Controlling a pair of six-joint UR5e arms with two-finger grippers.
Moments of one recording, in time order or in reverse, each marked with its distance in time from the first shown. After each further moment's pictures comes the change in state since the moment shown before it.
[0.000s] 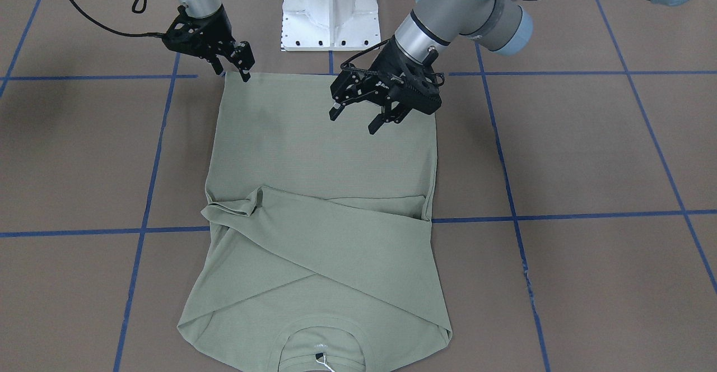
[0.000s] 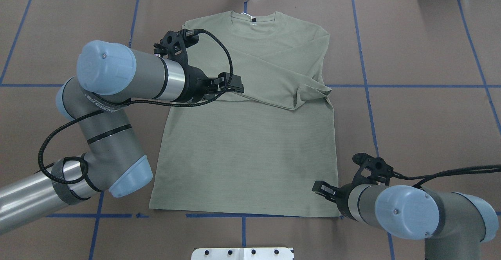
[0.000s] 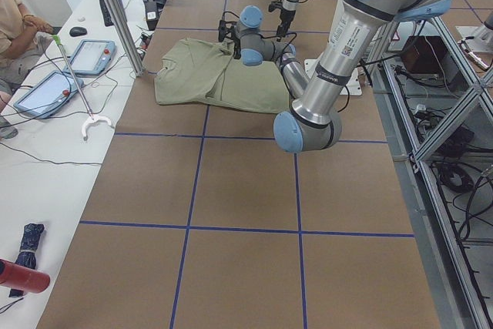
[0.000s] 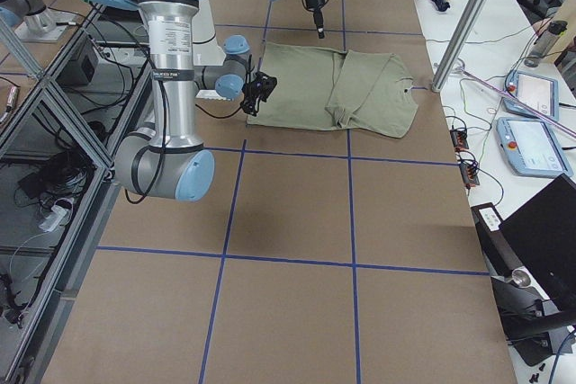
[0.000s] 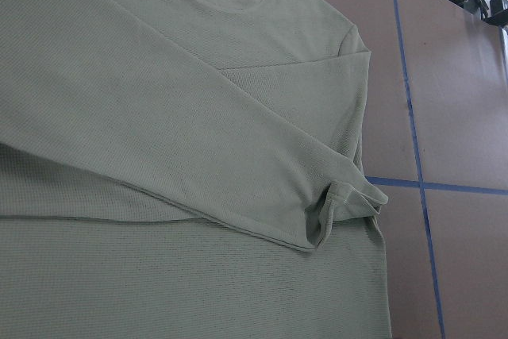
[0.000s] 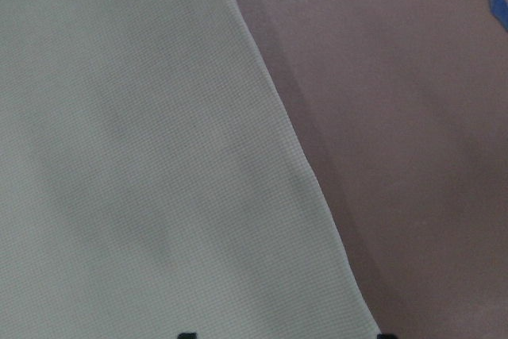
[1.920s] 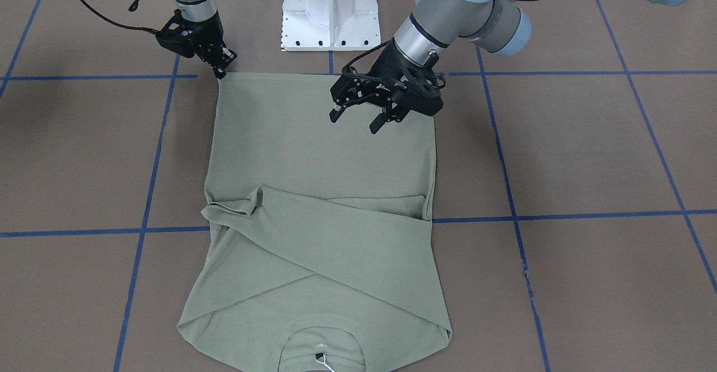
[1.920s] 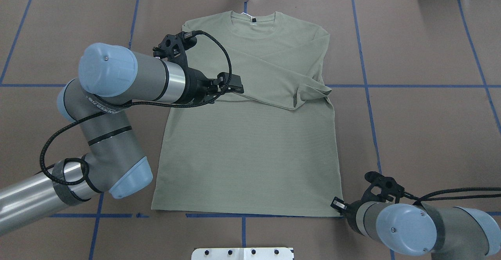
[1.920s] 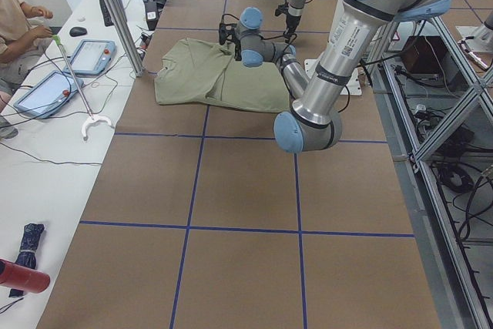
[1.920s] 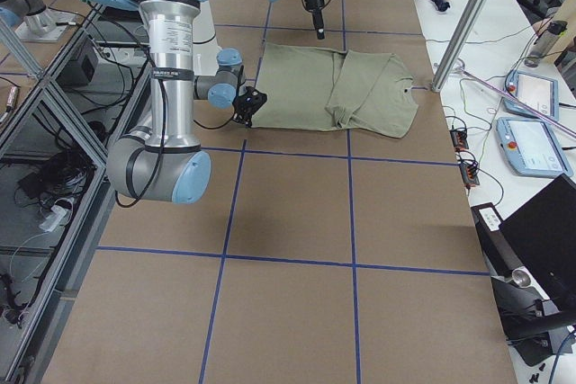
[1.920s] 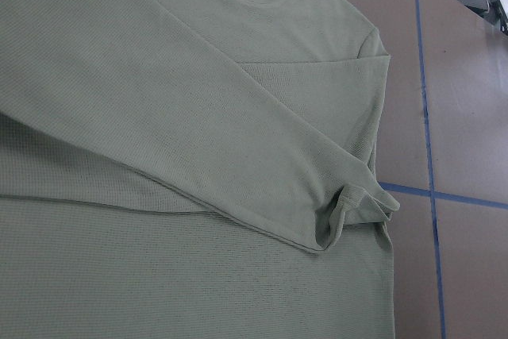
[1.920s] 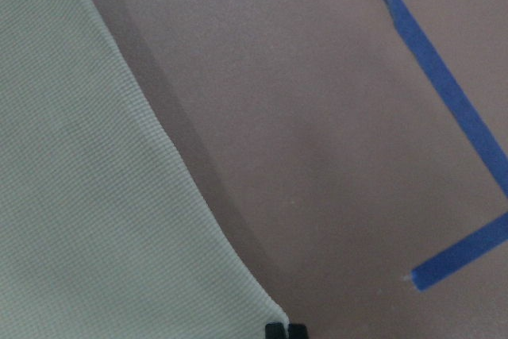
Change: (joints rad) left arm 0.005 0.006 0.000 0.000 0.002 -0.072; right arm -0.061 -0.065 -0.019 -0.021 -0.020 0.107
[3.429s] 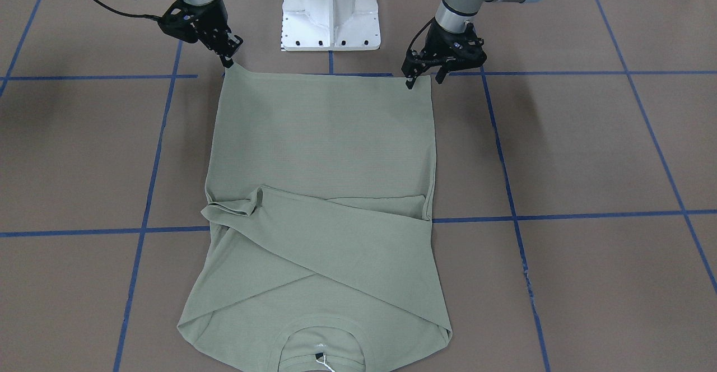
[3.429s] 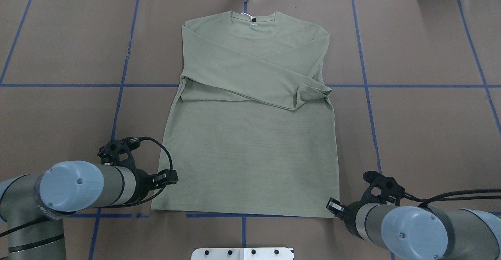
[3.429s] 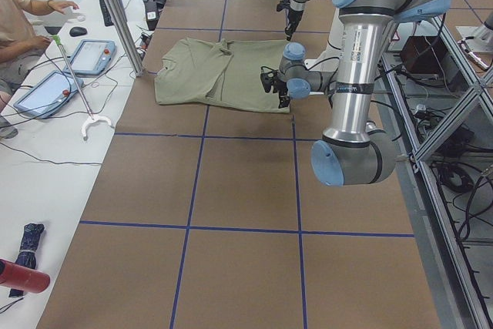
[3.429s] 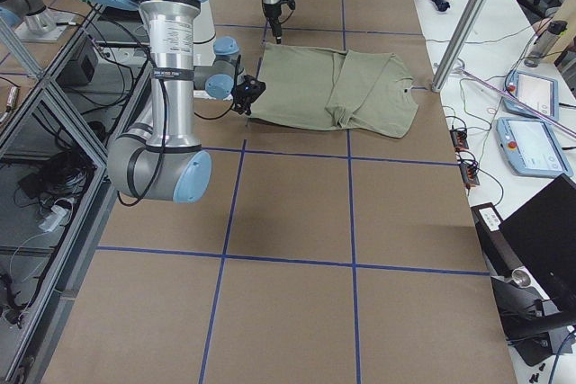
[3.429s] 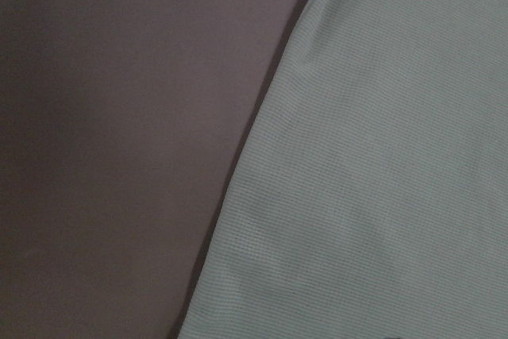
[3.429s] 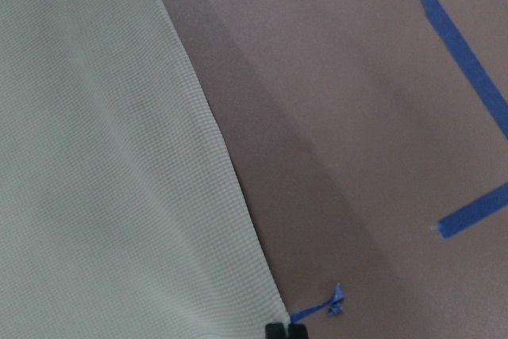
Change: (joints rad) left arm 0.313 0.436 -0.294 0.284 0.208 -0.217; right arm -0.013 0.011 0.071 -0.032 -0.009 -0.001
